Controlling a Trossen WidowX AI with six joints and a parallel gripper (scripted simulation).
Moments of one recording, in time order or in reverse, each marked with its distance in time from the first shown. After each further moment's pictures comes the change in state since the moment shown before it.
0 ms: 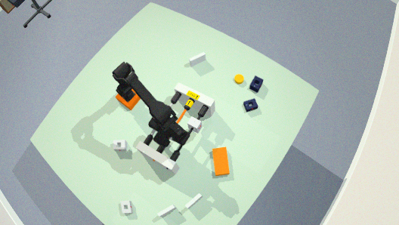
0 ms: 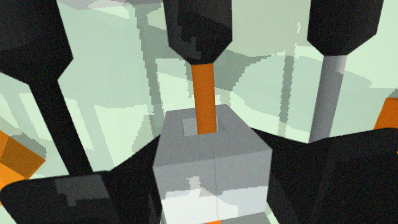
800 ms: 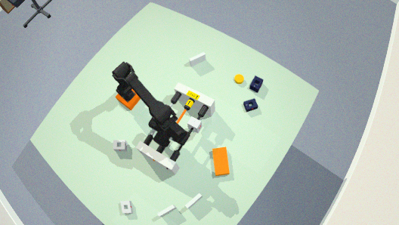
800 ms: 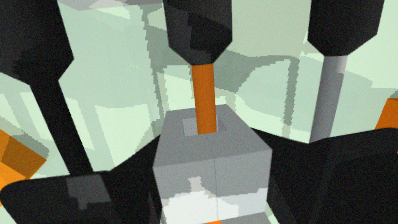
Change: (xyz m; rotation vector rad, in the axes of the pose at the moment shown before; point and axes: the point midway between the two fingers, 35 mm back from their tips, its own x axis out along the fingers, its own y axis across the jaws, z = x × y) arm 0.001 0.000 0.000 0.001 0.000 0.002
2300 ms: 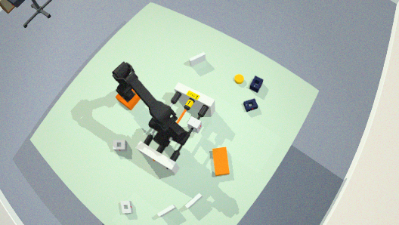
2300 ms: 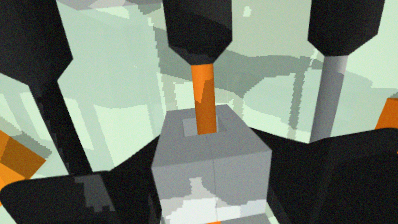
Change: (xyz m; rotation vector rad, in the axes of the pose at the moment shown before) arm 0.000 0.000 0.000 0.000 0.000 0.000
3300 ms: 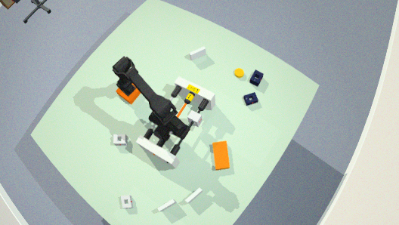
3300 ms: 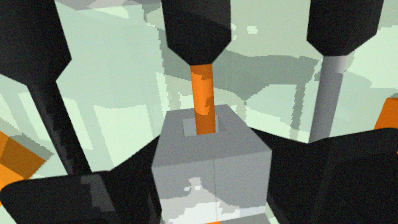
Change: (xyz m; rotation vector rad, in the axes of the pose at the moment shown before) arm 0.000 0.000 0.000 0.000 0.000 -0.001
